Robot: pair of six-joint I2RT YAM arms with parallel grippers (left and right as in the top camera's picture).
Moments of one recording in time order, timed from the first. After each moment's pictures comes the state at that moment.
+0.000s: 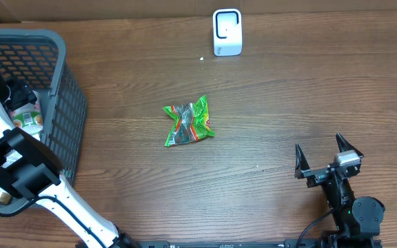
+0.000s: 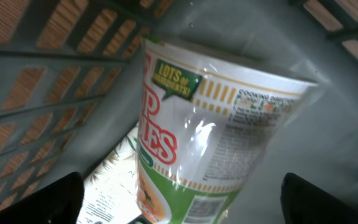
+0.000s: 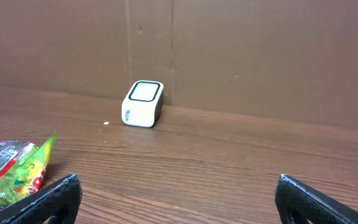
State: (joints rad) left arm 0.64 2.32 2.28 -1.35 -0.15 -0.02; right arm -0.01 0.01 0.02 -0.01 -0.25 -0.03
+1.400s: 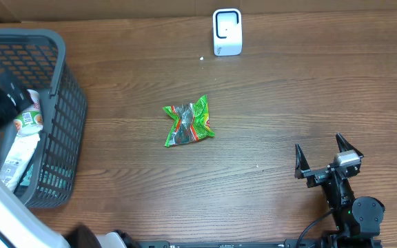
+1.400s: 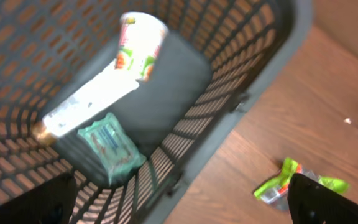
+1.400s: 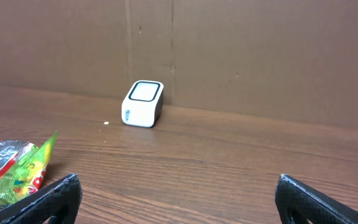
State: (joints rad) left arm 0.63 1.50 2.13 -1.62 0.10 -0.12; right arm -0.01 0.01 0.02 -0.01 -0.25 -0.03
